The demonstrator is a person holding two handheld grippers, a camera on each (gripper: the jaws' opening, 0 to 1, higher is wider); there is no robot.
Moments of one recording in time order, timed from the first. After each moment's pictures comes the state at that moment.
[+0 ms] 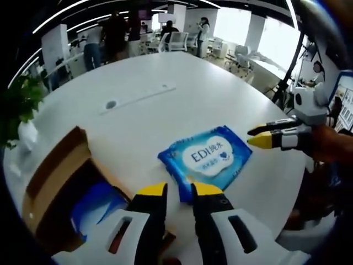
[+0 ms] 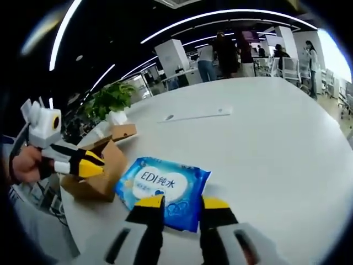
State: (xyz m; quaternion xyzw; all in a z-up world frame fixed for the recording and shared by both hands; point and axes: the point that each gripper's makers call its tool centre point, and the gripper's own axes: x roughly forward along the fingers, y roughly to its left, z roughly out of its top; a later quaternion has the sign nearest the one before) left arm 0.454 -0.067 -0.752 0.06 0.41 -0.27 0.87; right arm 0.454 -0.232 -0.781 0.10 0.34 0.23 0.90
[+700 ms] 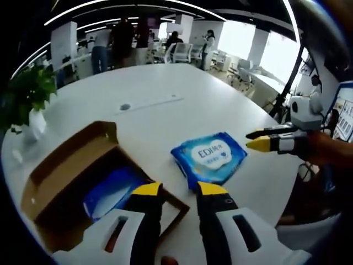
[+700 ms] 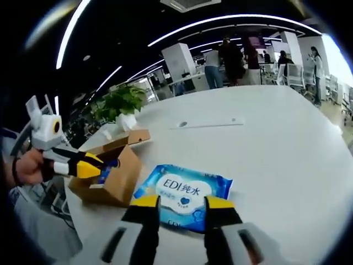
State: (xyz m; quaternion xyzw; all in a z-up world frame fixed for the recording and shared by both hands) left arm 0.434 -0.023 -0.725 0.02 0.38 -0.27 0.88; right arm 0.443 -0.199 -0.750 0.09 0.32 0.25 0.91
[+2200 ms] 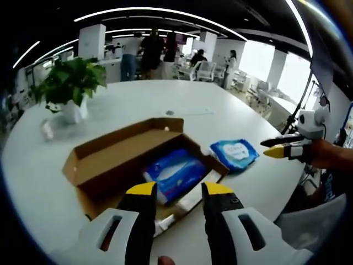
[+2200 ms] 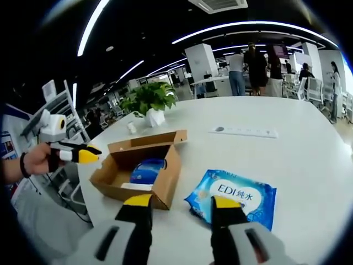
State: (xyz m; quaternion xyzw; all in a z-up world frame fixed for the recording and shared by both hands) left arm 0.385 0.111 -0.683 -0.03 0.34 -0.19 0.92; right arm 0.406 -0.120 -0.713 0.06 0.31 0.32 0.89
